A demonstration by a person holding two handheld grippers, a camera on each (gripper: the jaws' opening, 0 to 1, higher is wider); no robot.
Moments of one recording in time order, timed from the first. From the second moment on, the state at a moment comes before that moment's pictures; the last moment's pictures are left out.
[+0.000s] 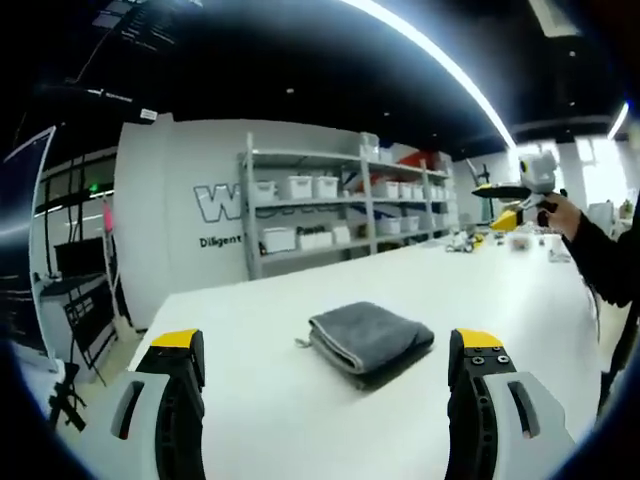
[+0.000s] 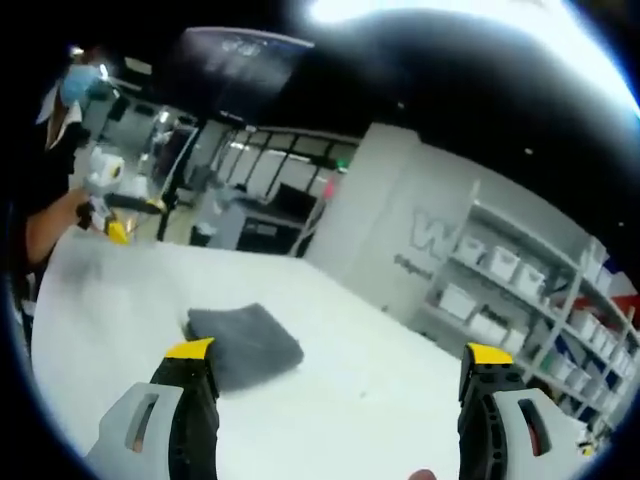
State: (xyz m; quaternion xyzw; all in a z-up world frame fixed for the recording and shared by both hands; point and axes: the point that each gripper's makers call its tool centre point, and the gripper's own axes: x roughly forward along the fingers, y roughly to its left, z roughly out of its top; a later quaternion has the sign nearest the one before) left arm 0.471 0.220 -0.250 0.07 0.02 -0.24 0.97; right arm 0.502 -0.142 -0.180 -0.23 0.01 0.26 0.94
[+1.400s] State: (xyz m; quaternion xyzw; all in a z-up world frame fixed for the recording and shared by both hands) left arm 0.548 0.200 -0.271 0.08 0.01 -0.29 0.95; right arm 0.539 -0.119 -0.230 -0.15 -0.02 0.27 0.95
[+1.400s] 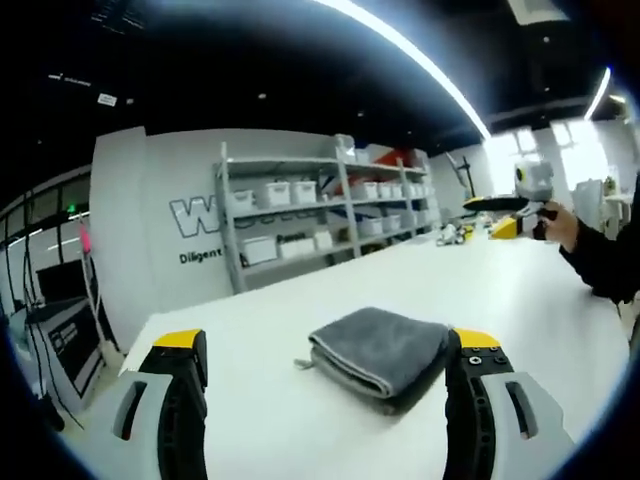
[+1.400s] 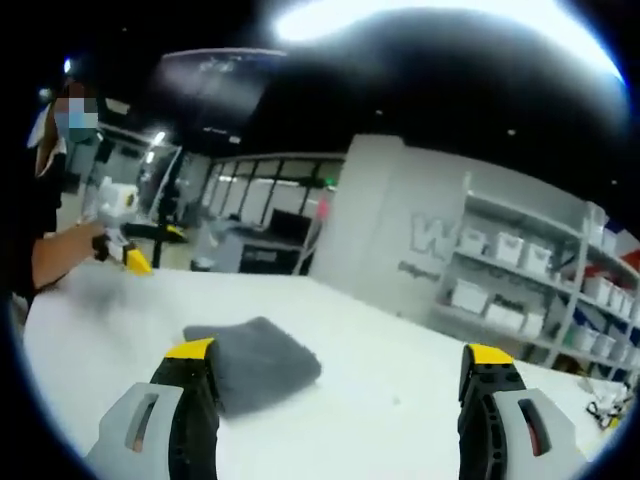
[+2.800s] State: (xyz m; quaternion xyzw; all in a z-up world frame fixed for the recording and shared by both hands) left arm 0.561 0.157 -0.336 0.10 0.04 -0.28 0.95; right arm 0.550 -0.072 -0.302 -0.13 0.00 0.32 0.94
